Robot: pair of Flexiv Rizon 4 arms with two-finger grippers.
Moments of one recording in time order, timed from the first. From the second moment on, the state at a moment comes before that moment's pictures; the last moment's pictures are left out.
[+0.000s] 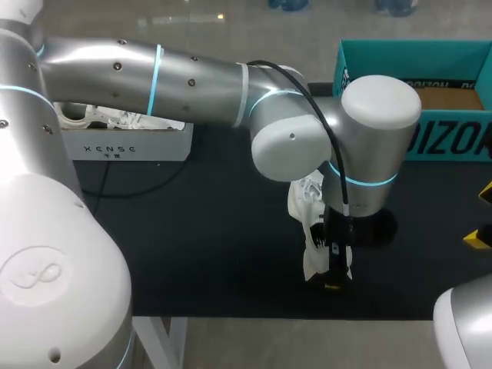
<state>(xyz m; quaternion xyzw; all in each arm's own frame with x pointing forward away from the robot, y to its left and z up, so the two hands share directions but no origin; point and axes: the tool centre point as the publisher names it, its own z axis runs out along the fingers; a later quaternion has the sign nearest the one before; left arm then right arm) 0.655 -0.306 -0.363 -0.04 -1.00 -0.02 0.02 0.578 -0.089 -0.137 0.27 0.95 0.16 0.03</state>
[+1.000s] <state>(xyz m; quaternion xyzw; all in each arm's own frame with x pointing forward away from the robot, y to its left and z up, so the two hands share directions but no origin) 0.661 -0.305 -0.365 -0.02 -1.00 -0.02 0.01 0.578 -0.089 -0.138 0.27 0.95 0.16 0.03</state>
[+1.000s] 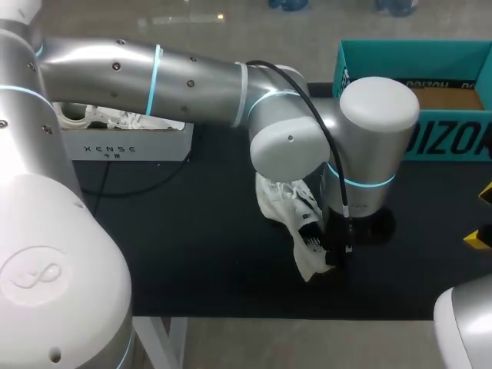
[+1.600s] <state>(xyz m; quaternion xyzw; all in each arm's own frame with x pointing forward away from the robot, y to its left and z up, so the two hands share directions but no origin) 0.706 -0.282 -0.324 -0.07 -1.00 -0.05 0.04 0.579 -0.089 -0.138 0.27 0.95 0.16 0.03</state>
